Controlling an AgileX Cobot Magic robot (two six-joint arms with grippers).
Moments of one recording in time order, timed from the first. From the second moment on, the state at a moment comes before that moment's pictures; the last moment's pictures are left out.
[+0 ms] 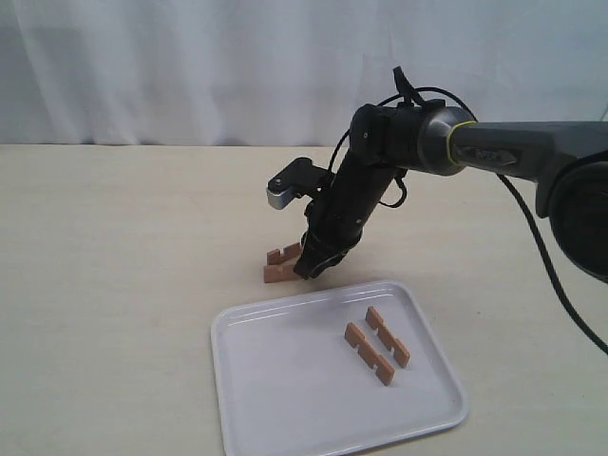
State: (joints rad) left arm -0.08 0.00 0.00 0.05 0.36 -0.10; right arm 0.25 2.33 -1.80 0.25 0.93 -0.72
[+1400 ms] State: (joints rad) left arm -0.08 0.00 0.00 0.05 0.36 -0.10; right arm 0.26 2.06 -1.60 0.37 1.08 -0.73
